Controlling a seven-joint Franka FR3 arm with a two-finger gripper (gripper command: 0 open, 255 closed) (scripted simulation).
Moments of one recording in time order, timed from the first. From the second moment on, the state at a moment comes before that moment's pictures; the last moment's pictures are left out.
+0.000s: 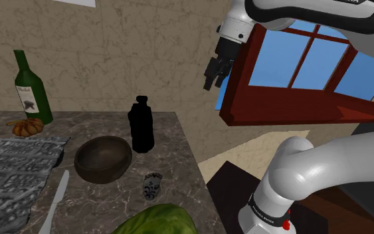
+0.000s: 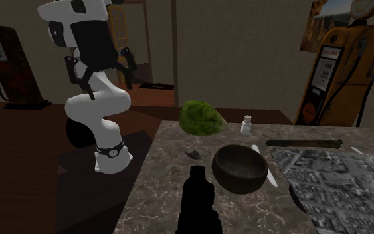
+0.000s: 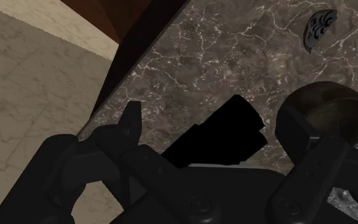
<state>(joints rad) -0.01 -0.82 -0.02 -2.30 0.08 1.61 -0.08</state>
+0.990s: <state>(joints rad) 0.01 -0.78 0.30 -2.52 0.23 1.82 0.33</state>
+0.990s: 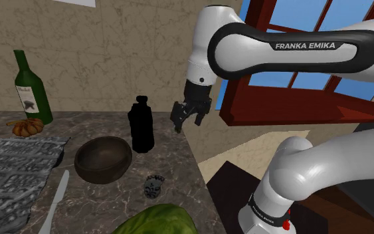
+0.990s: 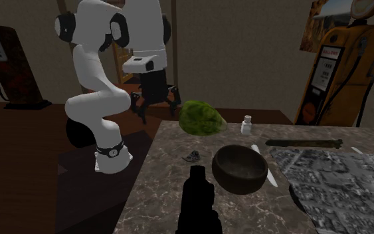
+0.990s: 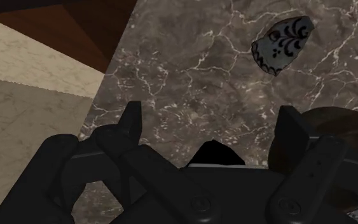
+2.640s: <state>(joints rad) -0.08 -0.25 0.79 -2.55 0.26 2.29 0.91</state>
